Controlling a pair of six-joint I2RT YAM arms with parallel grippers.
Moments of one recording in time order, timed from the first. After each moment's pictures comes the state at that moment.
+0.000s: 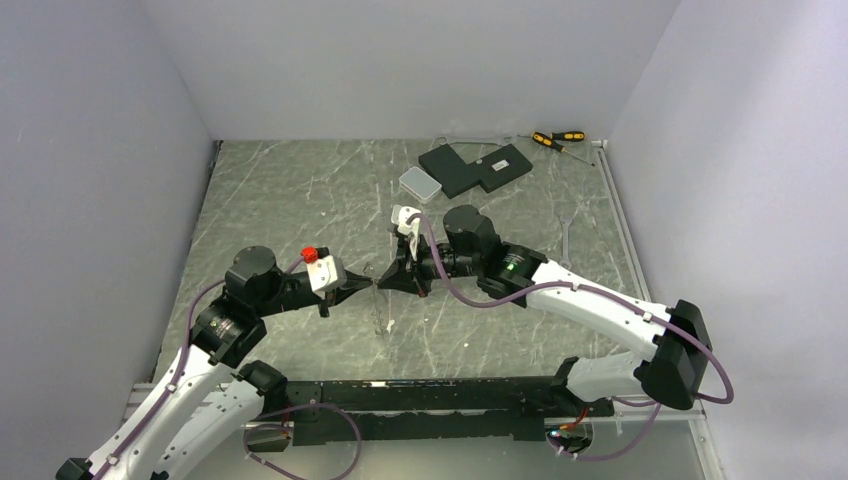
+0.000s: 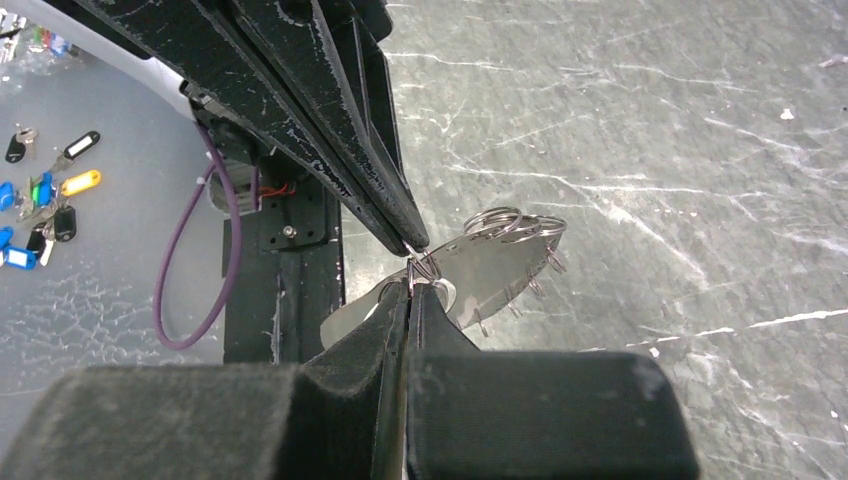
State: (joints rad) left arm -0.53 0.60 0.68 -0.28 0.68 0.29; right arm 0.94 1.29 1.05 -0.10 -0.54 0.00
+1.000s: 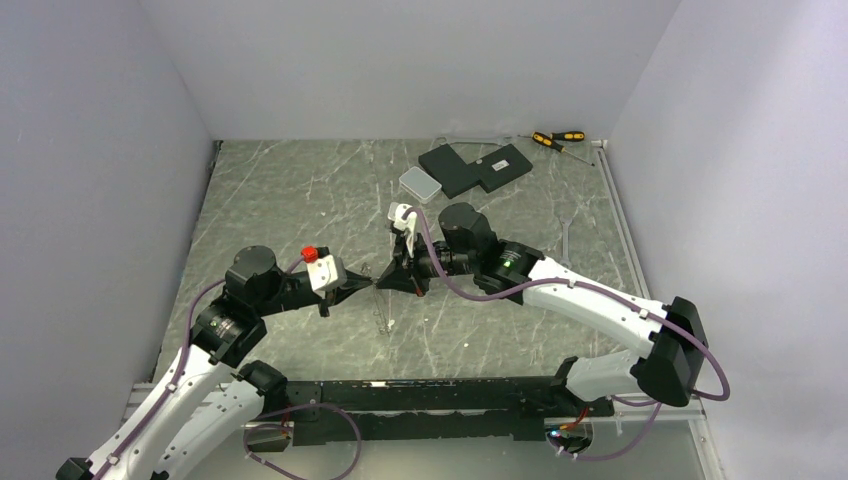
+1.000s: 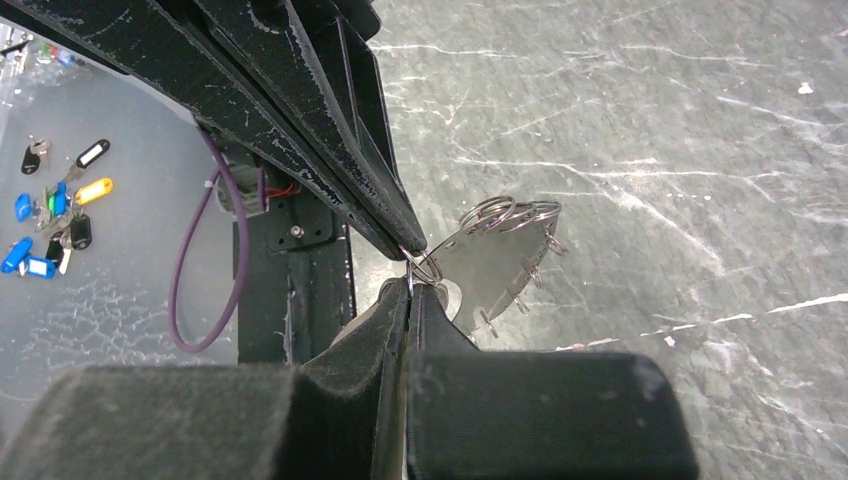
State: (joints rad) left arm -0.53 0.60 0.68 -0.28 0.68 0.29; right arm 0.94 1.31 1.08 -0.13 -0.52 0.04
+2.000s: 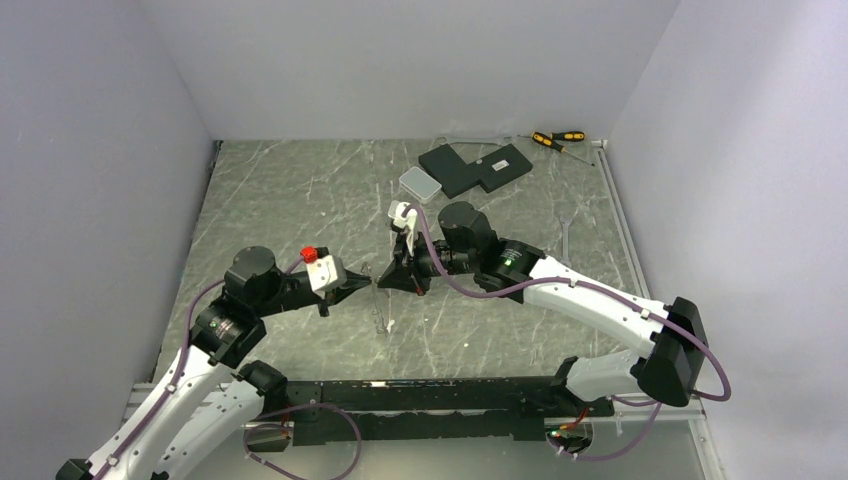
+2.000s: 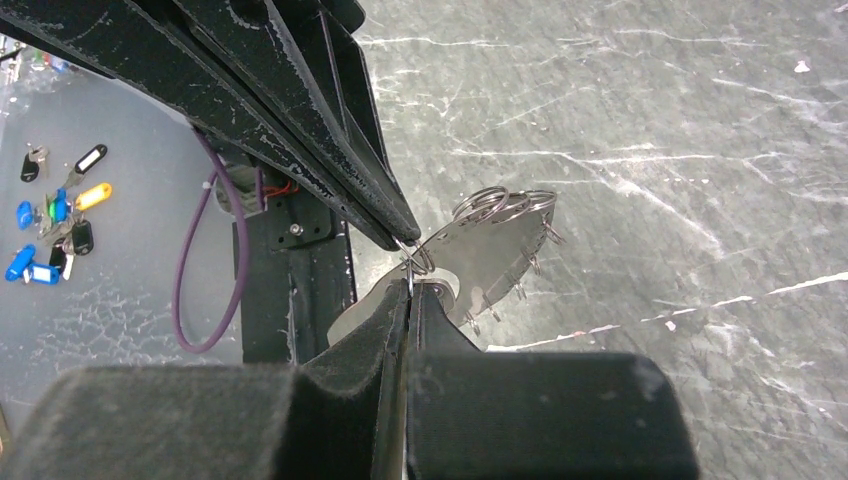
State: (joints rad) left arm -0.53 0.59 0.68 -0.28 0.67 0.30; right arm 0.94 1.31 1.10 -0.17 -0.50 0.06
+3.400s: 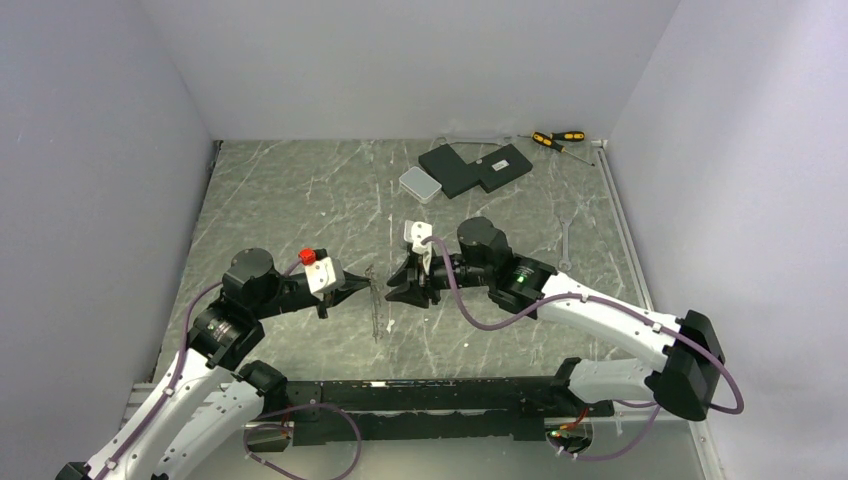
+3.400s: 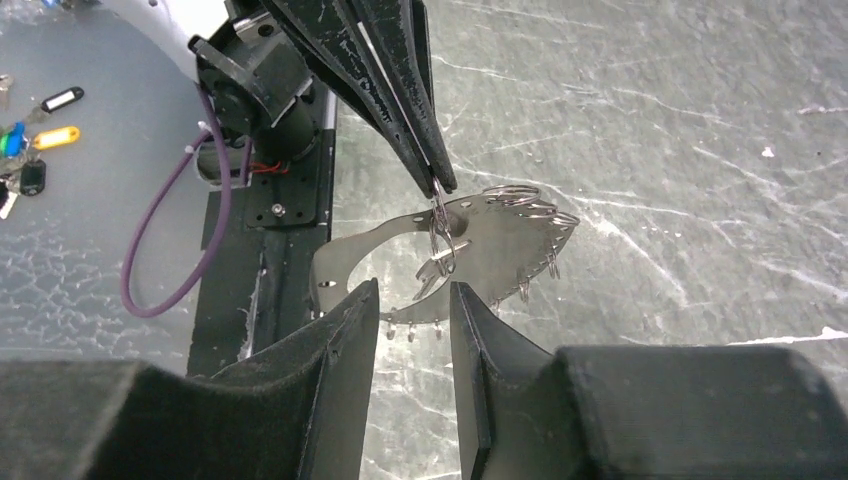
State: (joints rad) left arm -0.53 0.58 0.68 -0.30 0.67 0.30; right arm 0.93 1.21 0.94 -0.02 -0.58 -0.09
